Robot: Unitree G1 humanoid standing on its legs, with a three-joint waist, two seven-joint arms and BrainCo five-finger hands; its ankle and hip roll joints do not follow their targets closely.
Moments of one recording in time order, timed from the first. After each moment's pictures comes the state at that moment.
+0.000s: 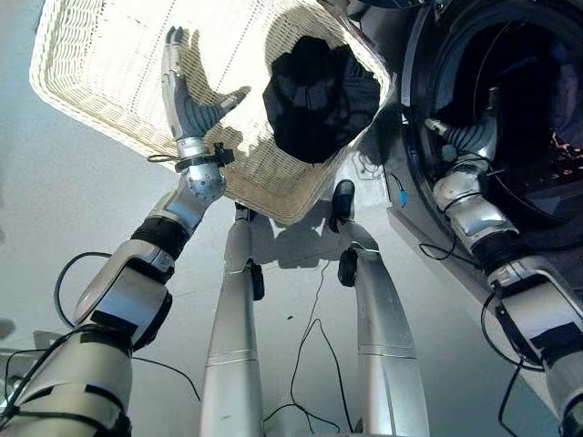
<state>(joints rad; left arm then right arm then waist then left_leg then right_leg) -1.07 0.55 -0.47 0.83 -0.04 -0.47 0.93 -0.93 -0.61 0.41 0.67 0.08 -0.06 -0.86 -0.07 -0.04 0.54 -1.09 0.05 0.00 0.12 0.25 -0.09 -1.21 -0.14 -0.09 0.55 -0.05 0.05</state>
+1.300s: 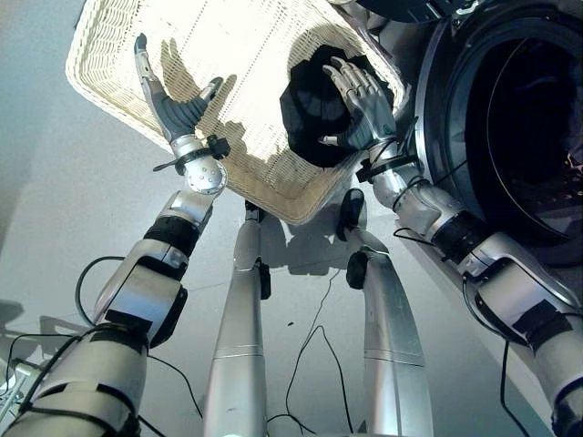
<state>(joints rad) -1.11 0.48 -0.41 0.89 -0.14 -0.49 0.94 -1.17 -0.53 0.80 0.65 -0.36 0.03 -0.59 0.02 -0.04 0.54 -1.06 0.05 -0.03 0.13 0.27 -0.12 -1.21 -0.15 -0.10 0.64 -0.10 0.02</state>
